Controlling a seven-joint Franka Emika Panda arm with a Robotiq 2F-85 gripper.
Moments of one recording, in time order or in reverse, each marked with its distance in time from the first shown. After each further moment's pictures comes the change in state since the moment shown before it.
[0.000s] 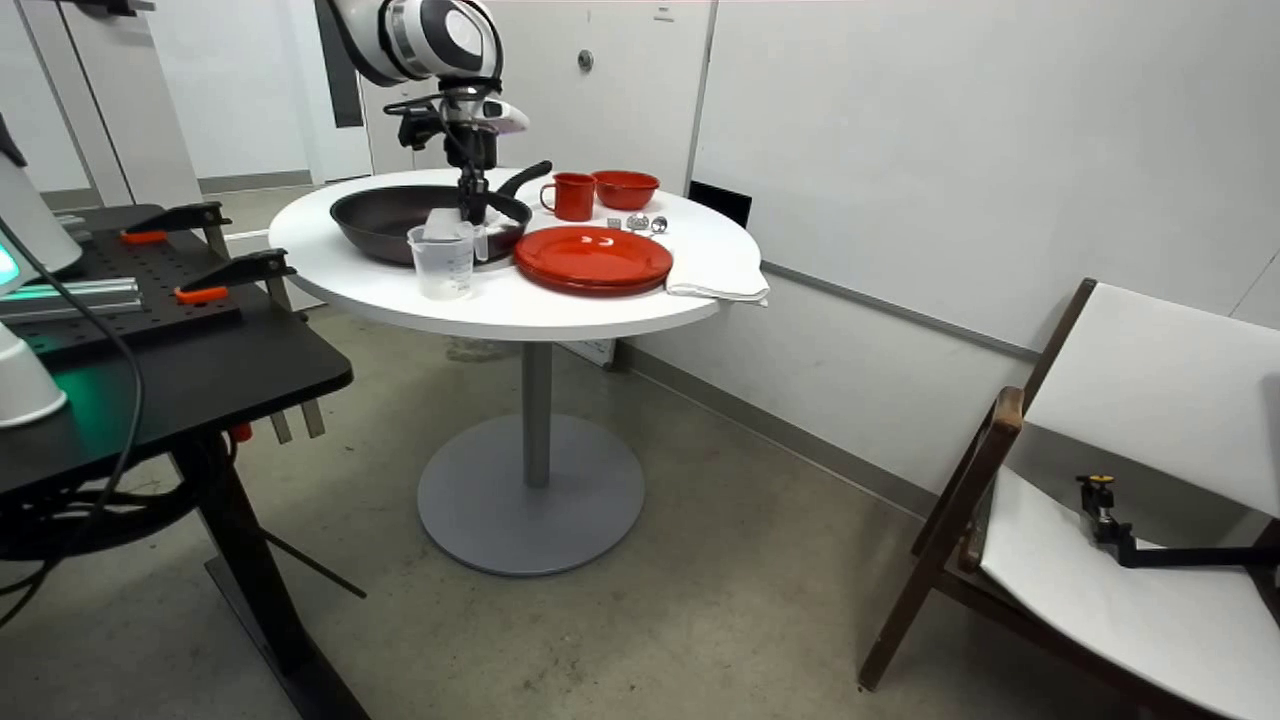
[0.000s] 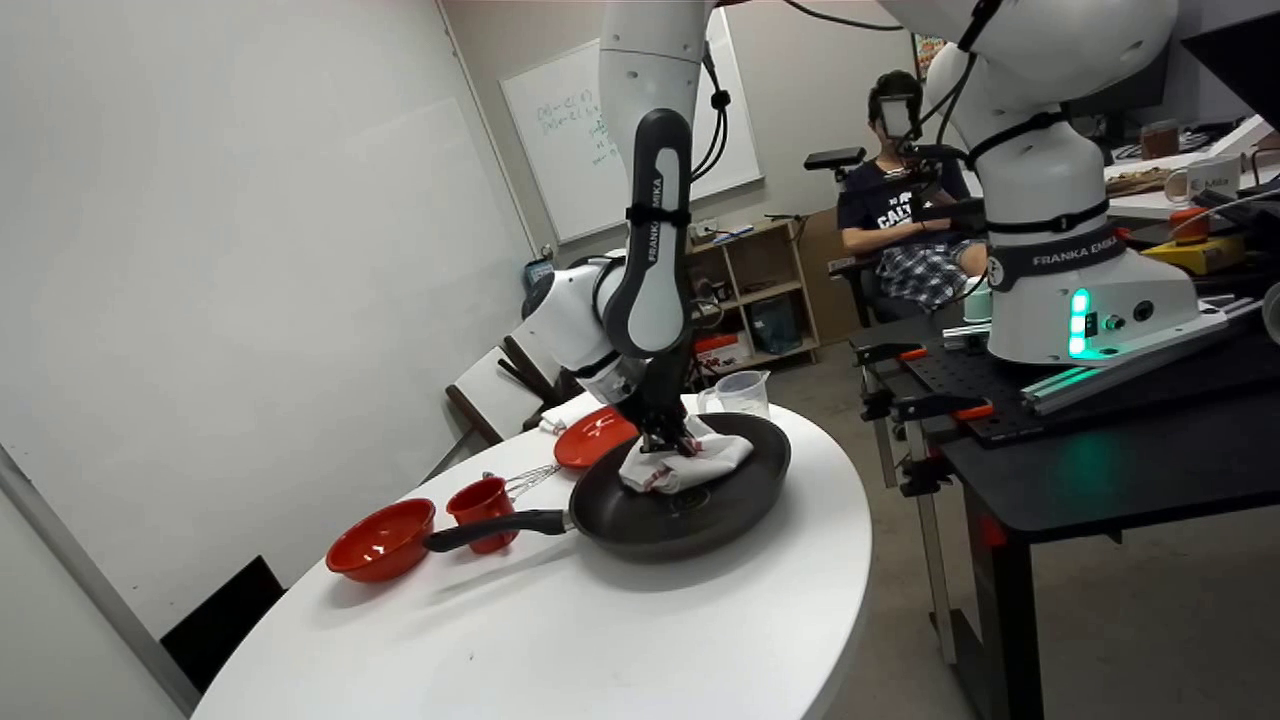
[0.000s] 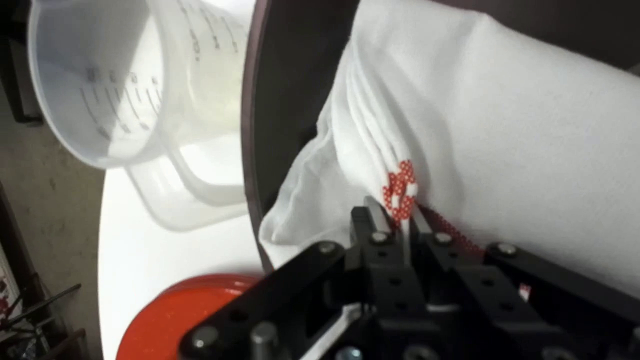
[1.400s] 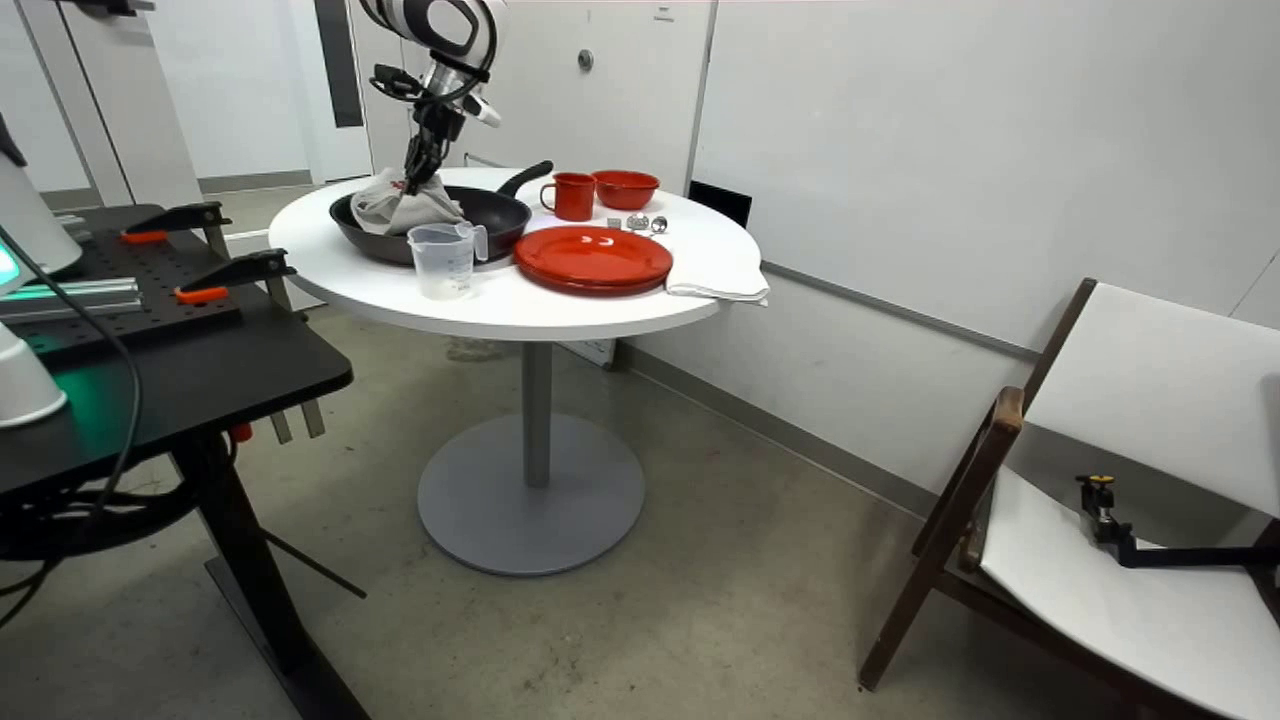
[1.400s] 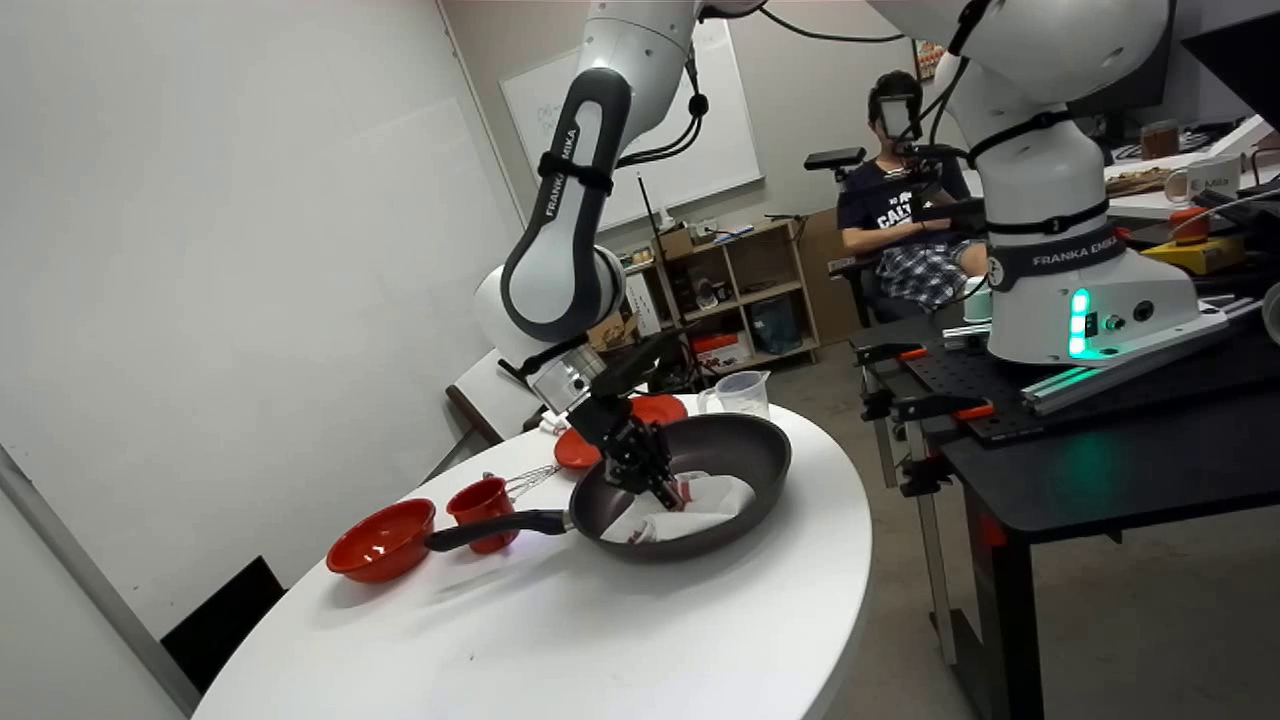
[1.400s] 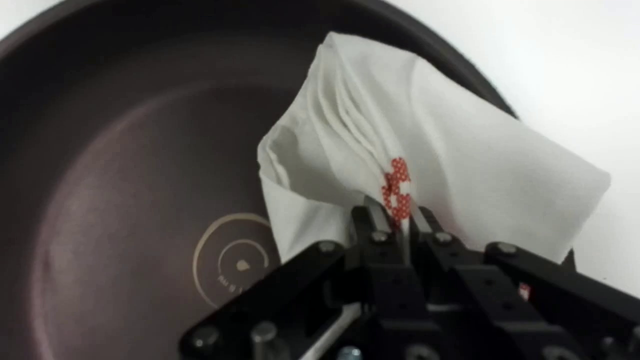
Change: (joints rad) arm -0.120 -0.001 0.258 0.144 0.521 -0.213 -0.400
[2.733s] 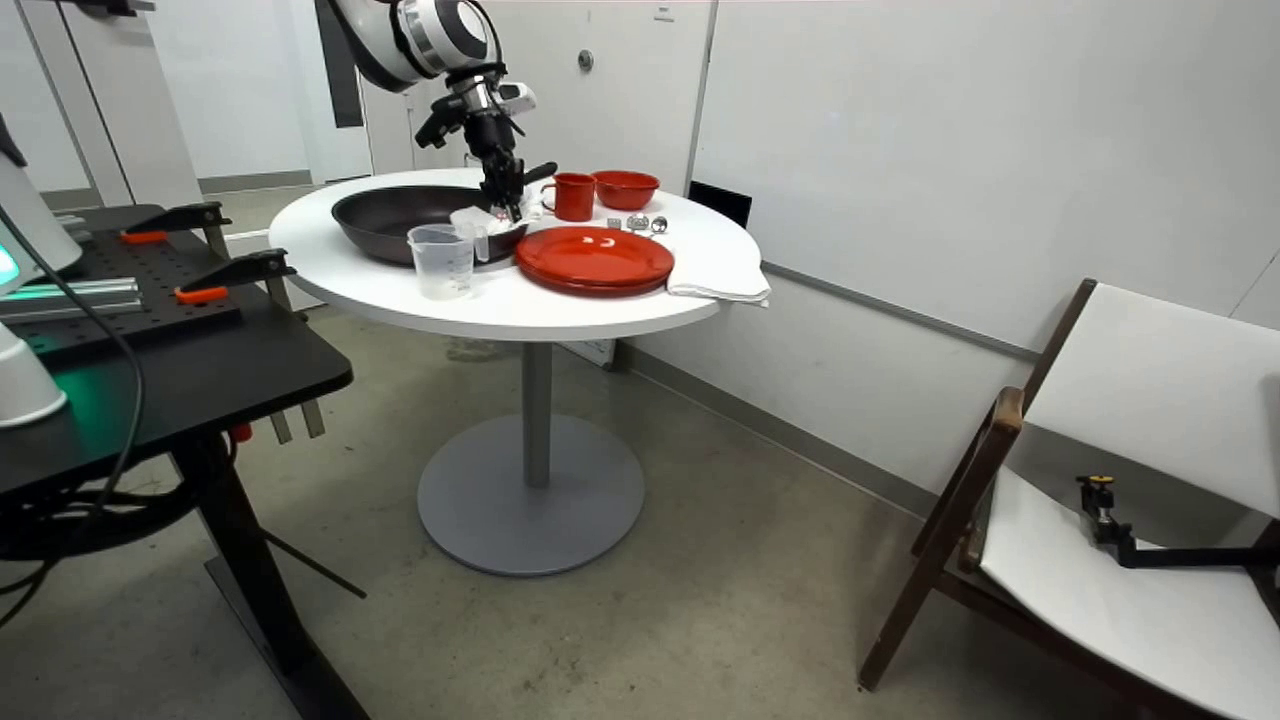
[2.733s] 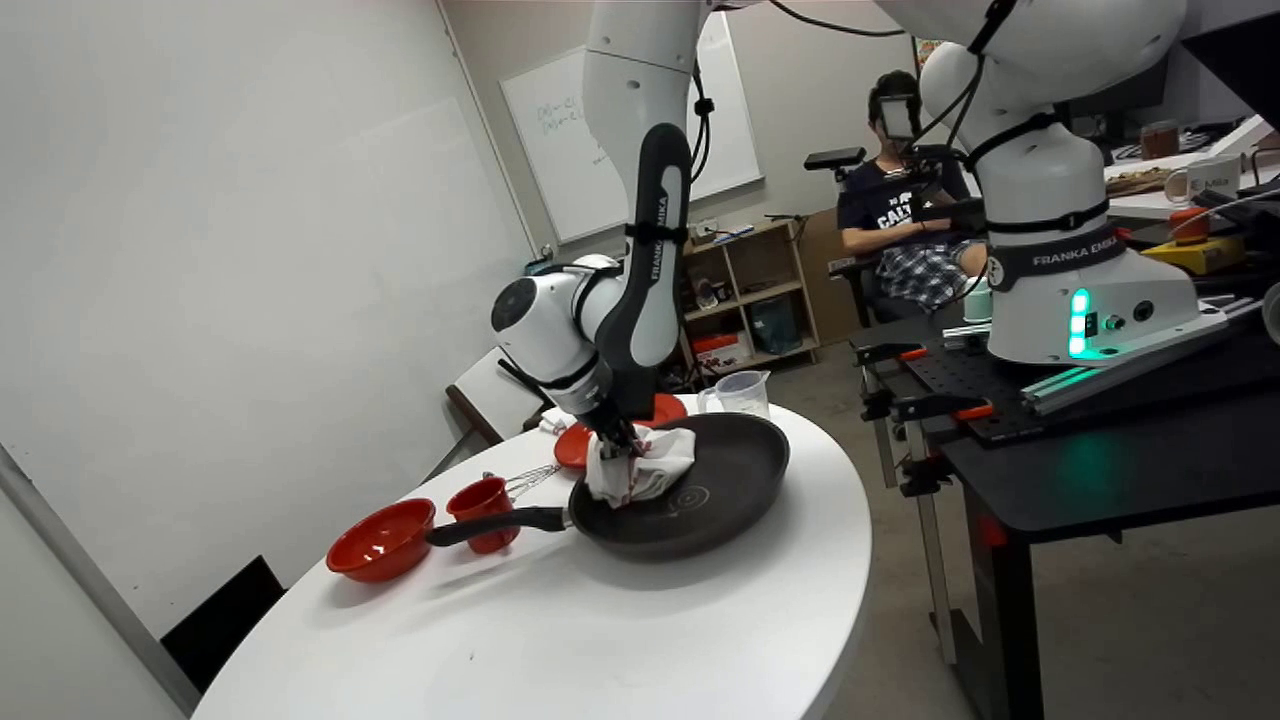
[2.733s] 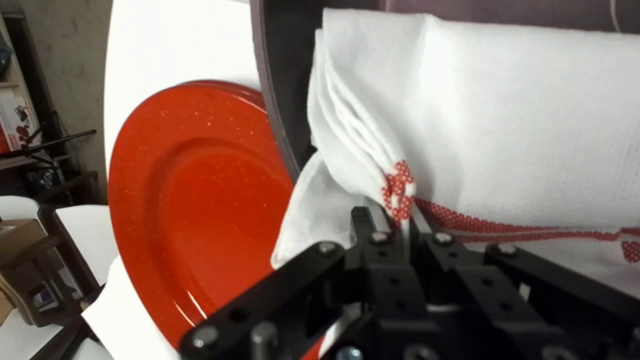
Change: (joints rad) arm 0.251 0.066 -0.362 -0.027 -0.726 0.286 0.376
